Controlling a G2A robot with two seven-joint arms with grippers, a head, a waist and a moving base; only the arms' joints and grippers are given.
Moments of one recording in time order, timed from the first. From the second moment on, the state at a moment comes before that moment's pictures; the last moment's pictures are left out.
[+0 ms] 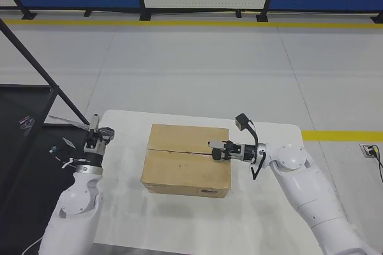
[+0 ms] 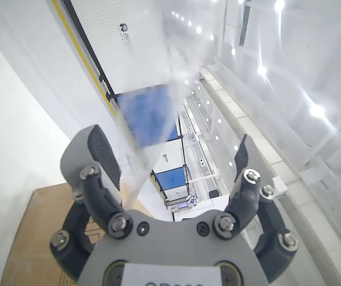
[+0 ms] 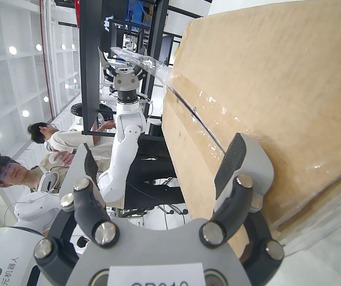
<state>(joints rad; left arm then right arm) 1.04 -1.23 -1.53 -1.38 -0.17 -0.34 -0.05 -0.52 -1.29 1.07 -0.89 0.25 -0.37 1.09</state>
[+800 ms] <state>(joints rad) 1.18 -1.23 -1.59 -1.55 0.04 -0.34 0.04 -0.52 -1.29 1.07 -0.89 0.25 -0.37 1.09</state>
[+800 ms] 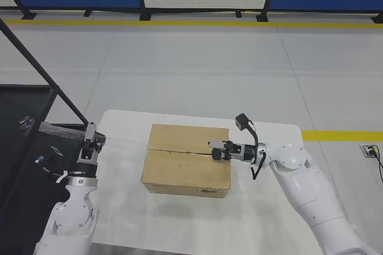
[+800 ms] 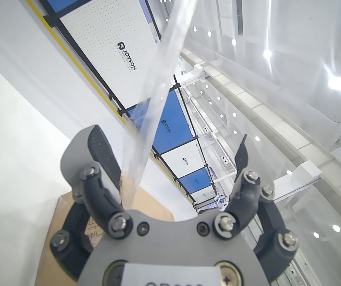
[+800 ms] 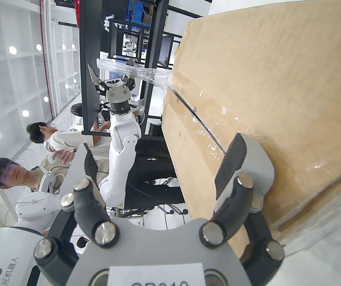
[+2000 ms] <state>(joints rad) 1.14 -1.25 -1.41 -1.73 0.14 -0.24 -0.06 -0.68 -1.24 1.21 -1.08 0.28 -0.37 1.02</state>
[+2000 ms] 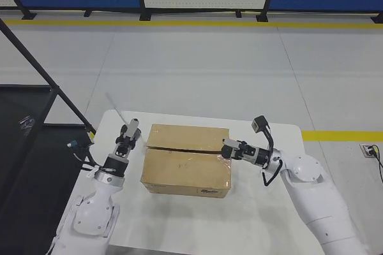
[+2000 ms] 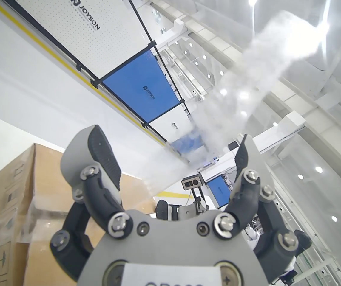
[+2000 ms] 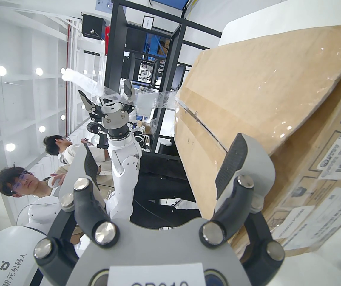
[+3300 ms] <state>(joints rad) 1.01 -1.31 -1.22 -1.63 0.12 -0.19 -0.06 -0.80 -1.18 1.34 -1.16 0.33 -0.38 1.03</state>
